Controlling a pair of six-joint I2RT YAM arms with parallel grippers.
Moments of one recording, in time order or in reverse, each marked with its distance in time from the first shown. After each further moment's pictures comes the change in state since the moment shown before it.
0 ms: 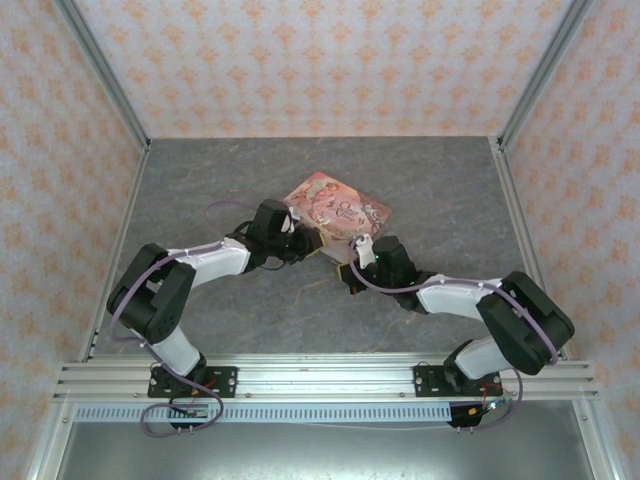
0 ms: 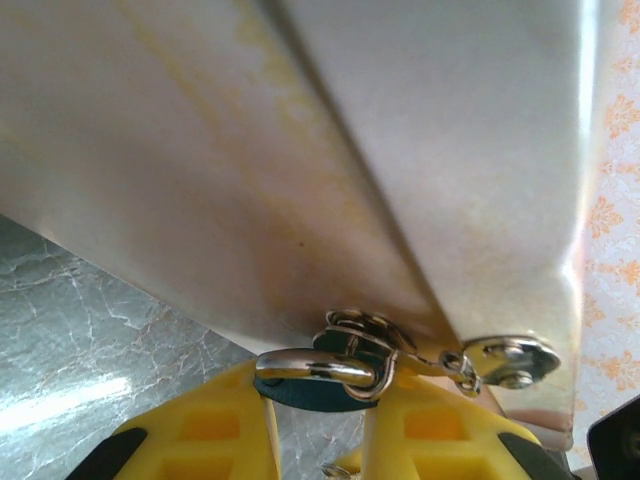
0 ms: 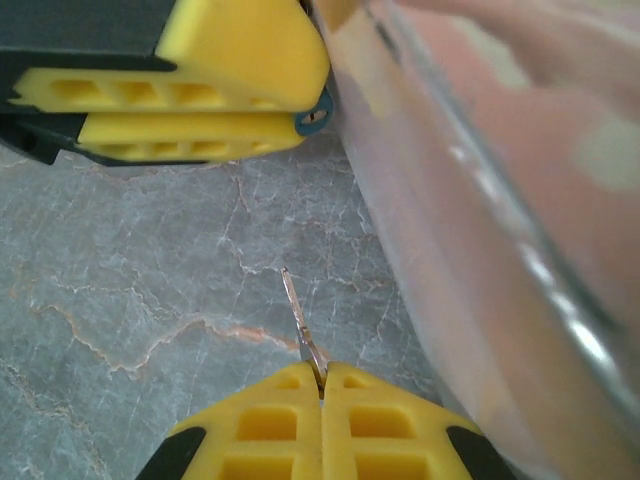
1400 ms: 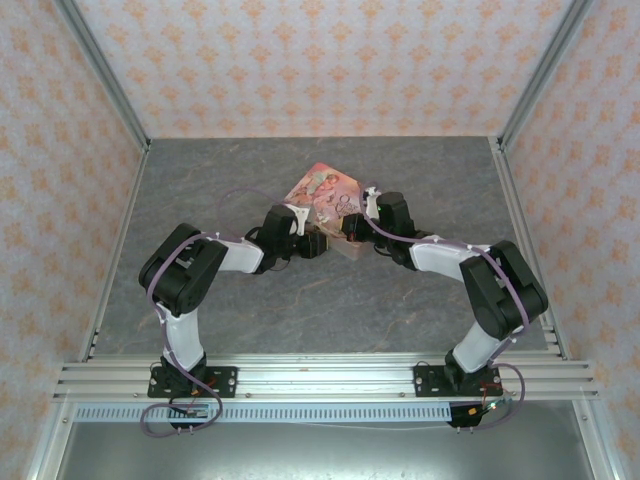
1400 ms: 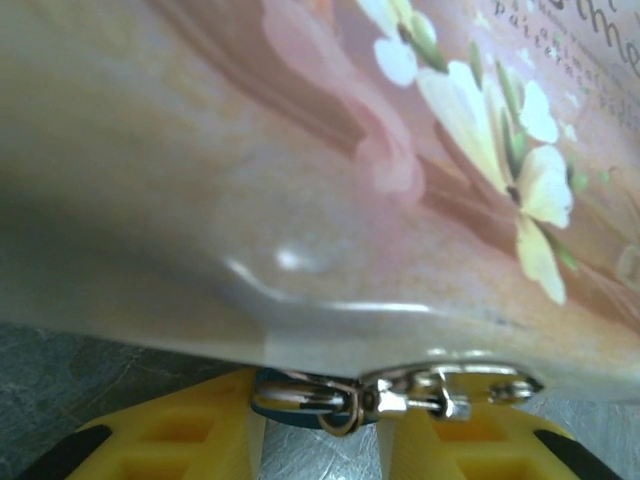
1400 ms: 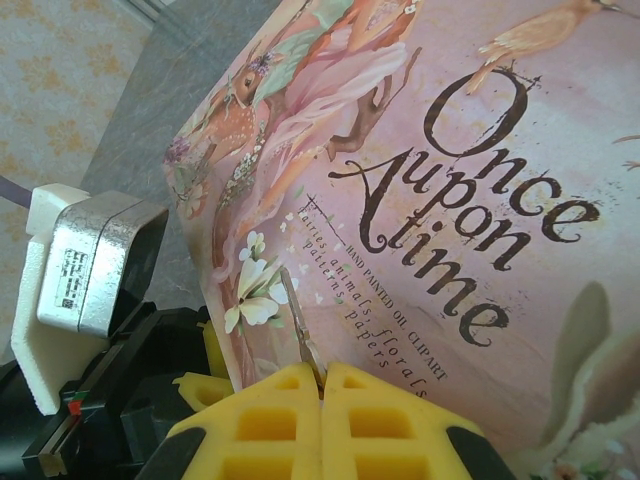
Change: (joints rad) left arm 0.005 0.238 0.002 0.296 -0.115 0.542; right arm -0.186 0.211 0.321 -0.054 -0.056 0.266
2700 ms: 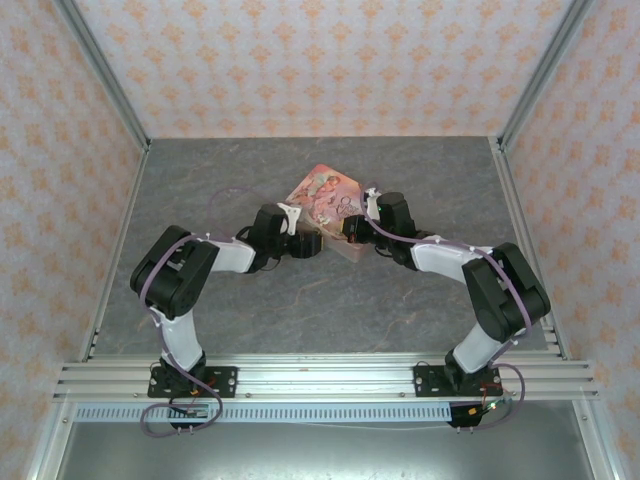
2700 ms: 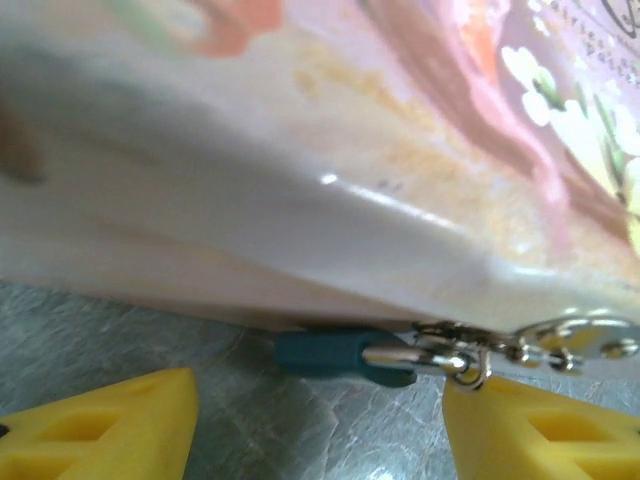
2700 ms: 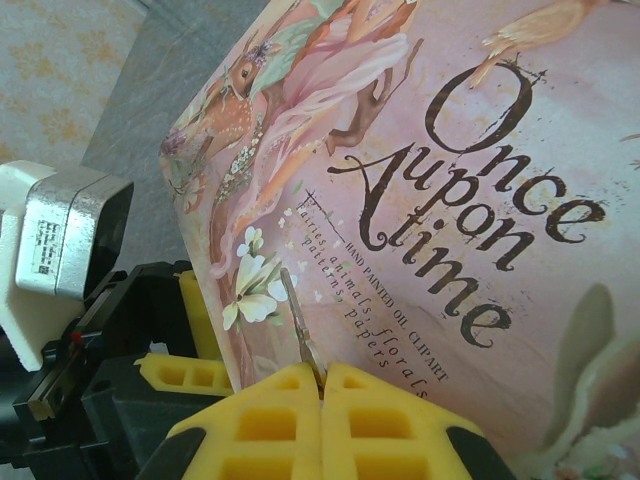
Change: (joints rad) left arm 0.044 -0.037 -0.031 -0.035 -0.009 0.105; right arm 0.000 -0.017 0.000 -0.045 -0.004 -0.007
